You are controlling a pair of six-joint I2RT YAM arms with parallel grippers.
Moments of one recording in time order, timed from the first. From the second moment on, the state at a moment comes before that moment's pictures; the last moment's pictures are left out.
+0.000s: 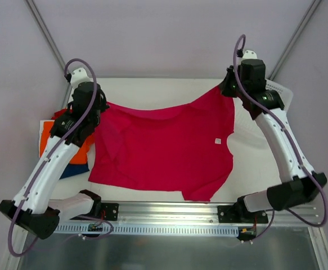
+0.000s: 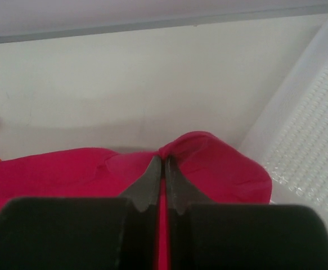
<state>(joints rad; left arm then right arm) -0.45 1.08 1.36 -0.71 -0.60 -0.49 0.30 1.37 1.59 -0.66 0.06 0.30</state>
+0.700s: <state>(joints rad) -0.27 1.66 1.47 -0.50 -0.55 -0.50 0.28 2.17 2.12 -0.61 0.00 0.30</state>
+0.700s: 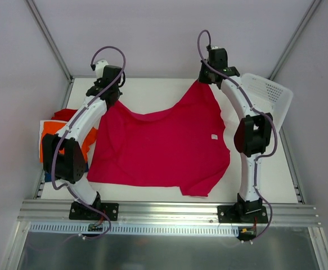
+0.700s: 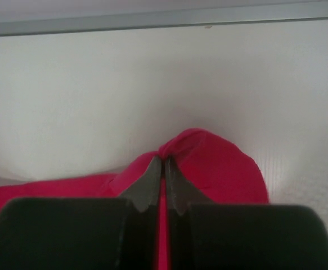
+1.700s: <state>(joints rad) -0.23 1.72 1.51 -0.39 -0.55 -0.57 0.28 2.12 1.99 -0.56 0.26 0.23</state>
